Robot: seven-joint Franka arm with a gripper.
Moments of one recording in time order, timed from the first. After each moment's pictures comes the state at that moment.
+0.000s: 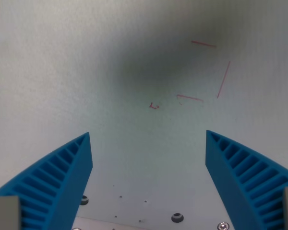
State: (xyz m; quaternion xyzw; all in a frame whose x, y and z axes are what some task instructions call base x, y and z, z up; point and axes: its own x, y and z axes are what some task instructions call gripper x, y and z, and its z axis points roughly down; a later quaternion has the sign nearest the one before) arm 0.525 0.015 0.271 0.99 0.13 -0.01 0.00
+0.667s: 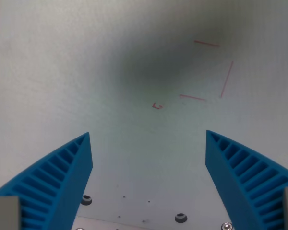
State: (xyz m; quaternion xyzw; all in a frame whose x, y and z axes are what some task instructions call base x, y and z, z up) arm 0.524 0.016 0.271 0.99 0.13 -0.01 0.00
